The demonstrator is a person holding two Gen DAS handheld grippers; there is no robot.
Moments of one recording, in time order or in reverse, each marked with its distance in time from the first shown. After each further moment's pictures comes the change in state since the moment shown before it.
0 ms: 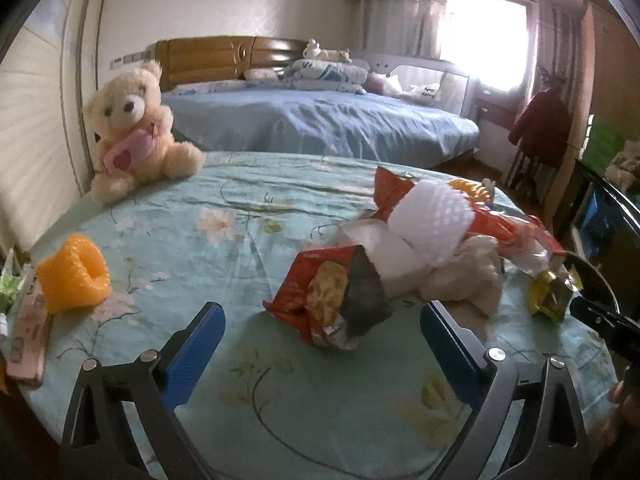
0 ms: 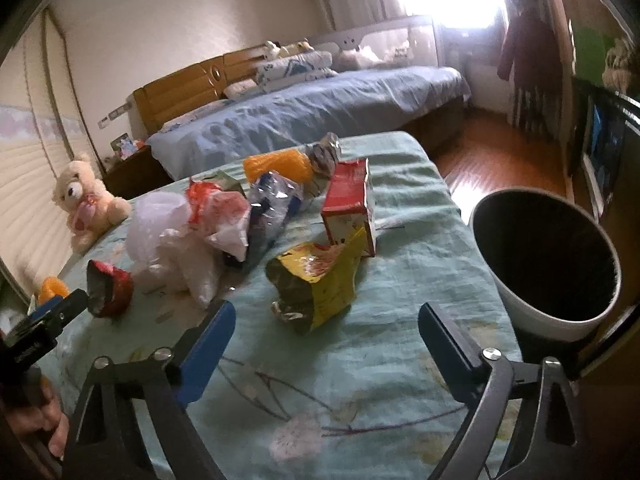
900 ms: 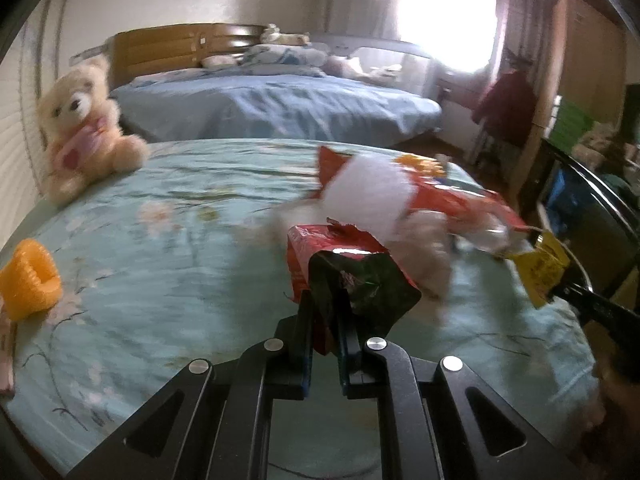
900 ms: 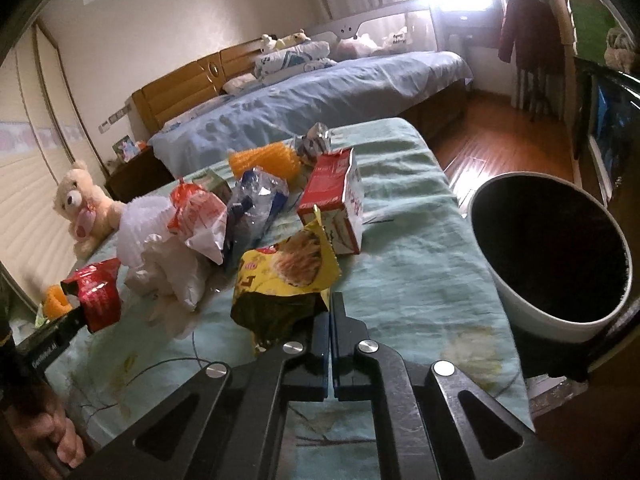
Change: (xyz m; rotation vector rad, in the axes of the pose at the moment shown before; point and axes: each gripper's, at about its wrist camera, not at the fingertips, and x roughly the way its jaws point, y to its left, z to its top) left arm 0.008 -0.027 0.002 0.060 0.052 -0.156; right arm -0.010 -0.014 0.003 0.022 0.014 0.035
